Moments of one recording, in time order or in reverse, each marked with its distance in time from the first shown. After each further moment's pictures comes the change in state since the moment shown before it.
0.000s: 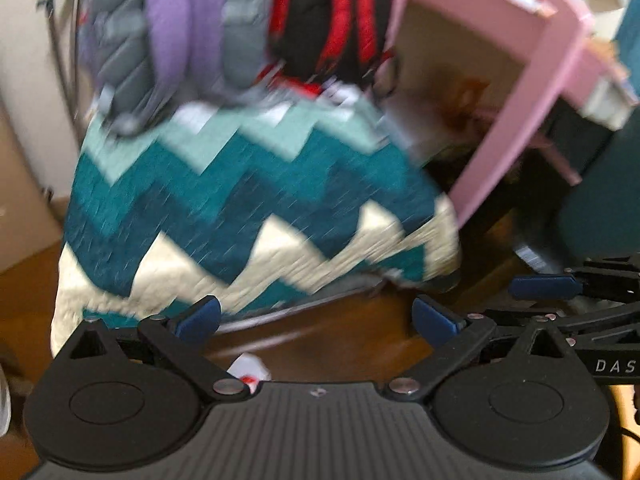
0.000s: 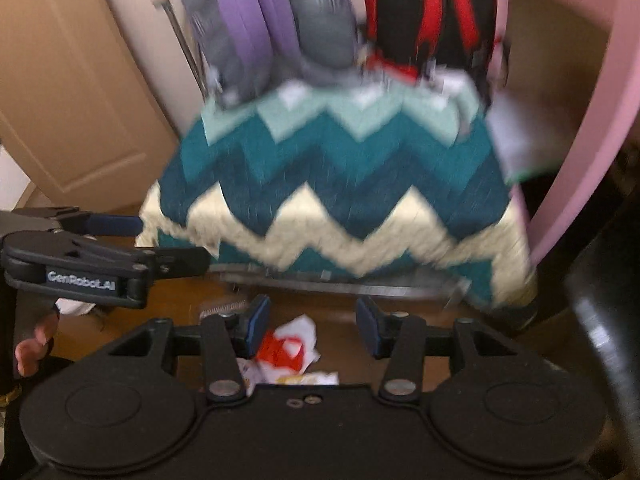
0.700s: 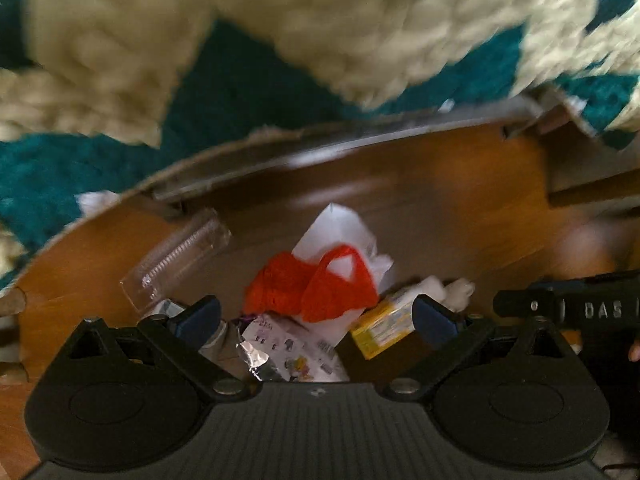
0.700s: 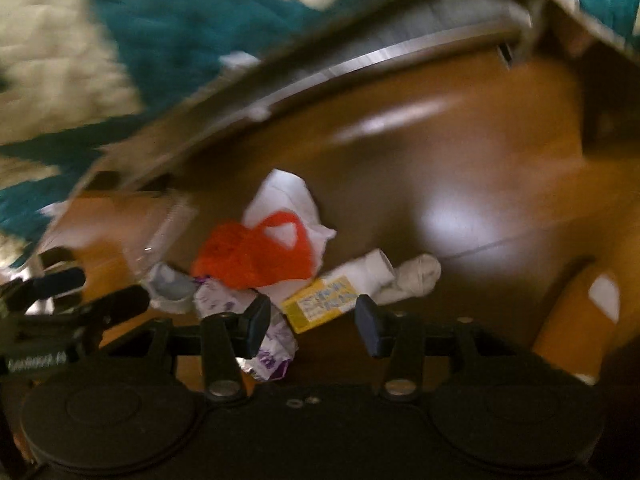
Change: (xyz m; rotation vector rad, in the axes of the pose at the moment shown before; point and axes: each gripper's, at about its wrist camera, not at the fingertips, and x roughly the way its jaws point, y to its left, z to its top) left arm 0.260 0.125 -0.105 -0.026 0.525 0.118; right arm 0.317 -0.053 -0.094 0.482 0.528 0.022
